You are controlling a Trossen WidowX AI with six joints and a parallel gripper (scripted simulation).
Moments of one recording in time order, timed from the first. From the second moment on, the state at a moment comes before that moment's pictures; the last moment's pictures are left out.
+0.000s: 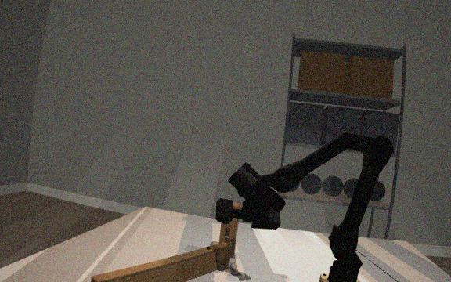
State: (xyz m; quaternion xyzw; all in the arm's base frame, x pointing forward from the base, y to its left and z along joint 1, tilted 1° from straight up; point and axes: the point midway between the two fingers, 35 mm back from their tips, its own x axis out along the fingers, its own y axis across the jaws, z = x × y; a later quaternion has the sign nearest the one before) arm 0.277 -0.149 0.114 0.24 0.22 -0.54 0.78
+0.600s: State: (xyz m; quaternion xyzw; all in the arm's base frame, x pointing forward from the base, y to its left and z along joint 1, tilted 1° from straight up) arm 0.327 -0.140 0.117 -0.07 0.57 -0.26 0.78
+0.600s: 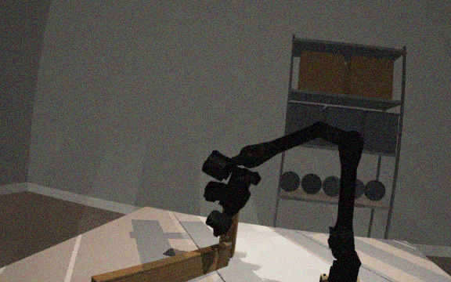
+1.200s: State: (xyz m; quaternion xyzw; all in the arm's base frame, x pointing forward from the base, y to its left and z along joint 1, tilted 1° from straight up) arm 0.358 -0.121 0.127 -0.30 0.65 0.24 0.66
